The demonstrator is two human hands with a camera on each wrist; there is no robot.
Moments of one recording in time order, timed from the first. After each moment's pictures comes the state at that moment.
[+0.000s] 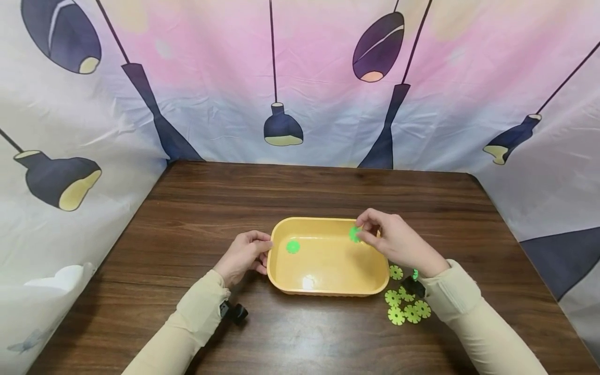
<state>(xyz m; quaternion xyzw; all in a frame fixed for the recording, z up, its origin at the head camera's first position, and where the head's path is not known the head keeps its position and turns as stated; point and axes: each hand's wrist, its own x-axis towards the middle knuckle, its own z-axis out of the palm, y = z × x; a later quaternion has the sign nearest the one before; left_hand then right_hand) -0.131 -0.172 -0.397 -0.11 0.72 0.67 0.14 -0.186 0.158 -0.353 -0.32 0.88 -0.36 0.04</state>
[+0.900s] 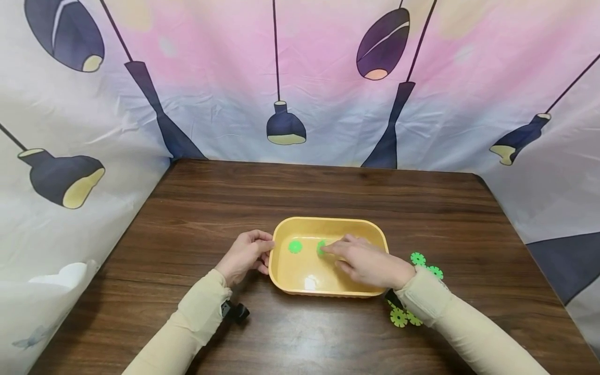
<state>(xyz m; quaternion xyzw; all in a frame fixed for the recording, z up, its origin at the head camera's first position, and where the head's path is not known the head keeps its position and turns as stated) -0.131 -0.171 -0.397 -0.11 0.72 0.67 0.14 -0.173 0.116 -0.391 -0.48 0.86 -0.18 0.06</state>
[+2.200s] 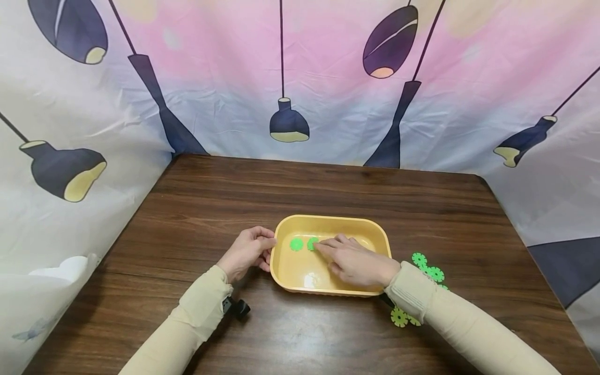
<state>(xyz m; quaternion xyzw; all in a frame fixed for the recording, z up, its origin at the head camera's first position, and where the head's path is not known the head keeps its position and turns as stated) -0.133 -0.172 -0.397 -0.12 0.73 0.66 0.15 -0.174 0.095 -0.402 -0.48 0.86 -0.11 0.10</state>
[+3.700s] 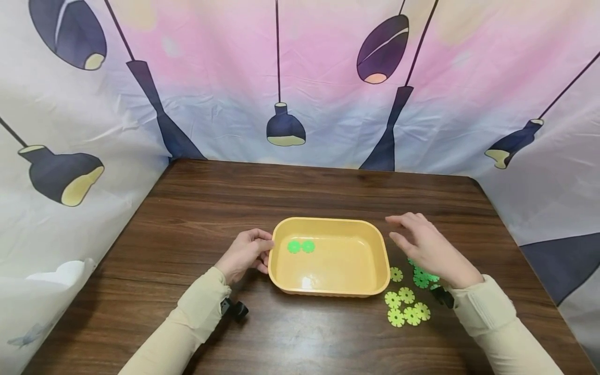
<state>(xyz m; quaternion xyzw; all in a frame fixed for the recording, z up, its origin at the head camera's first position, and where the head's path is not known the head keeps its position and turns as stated) -0.133 -0.173 -0.396 -0.11 0.73 0.66 0.14 -0.183 0.212 -0.365 -0.29 0.92 -0.25 -0.02</state>
